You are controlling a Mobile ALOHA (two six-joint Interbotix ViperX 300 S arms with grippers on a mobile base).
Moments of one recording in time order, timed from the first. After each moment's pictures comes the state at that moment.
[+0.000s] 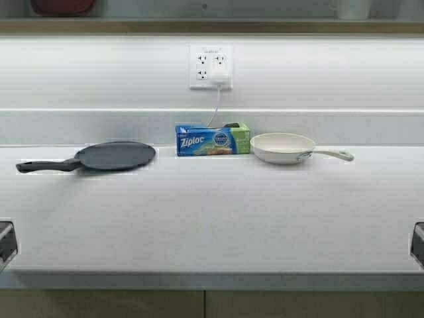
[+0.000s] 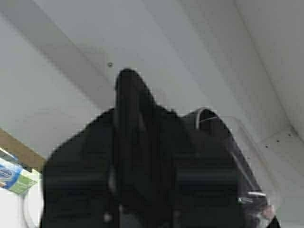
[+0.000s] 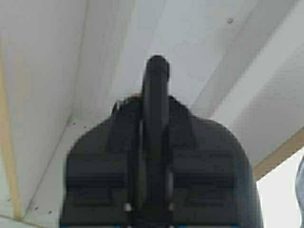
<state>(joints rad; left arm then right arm) -0.40 -0.42 0.78 -0.21 -0.44 -0.77 0.39 -0.31 0.71 -0.10 -0.48 1.28</state>
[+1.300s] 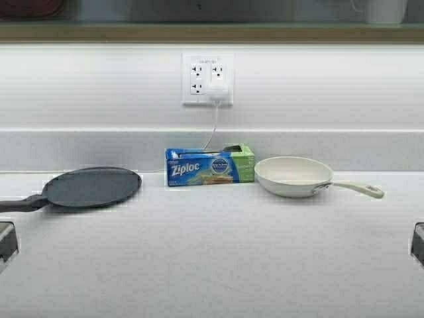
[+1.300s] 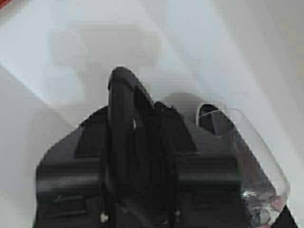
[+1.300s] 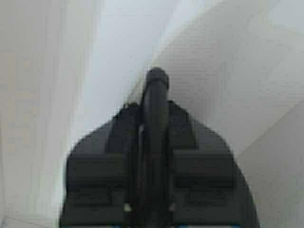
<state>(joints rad) -0.33 -0.22 0.61 -0.22 -0.42 -0.75 0.38 -0.03 0.35 -0.12 -0.35 1.28</state>
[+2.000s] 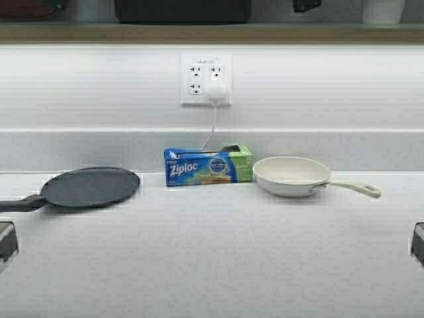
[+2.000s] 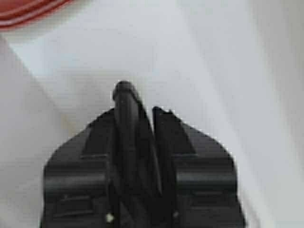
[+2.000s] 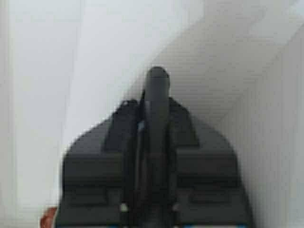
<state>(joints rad) -0.32 -0.09 0.66 -0.37 -0.75 -0.78 0.38 0.12 0.34 -0.11 -0.44 1.31</state>
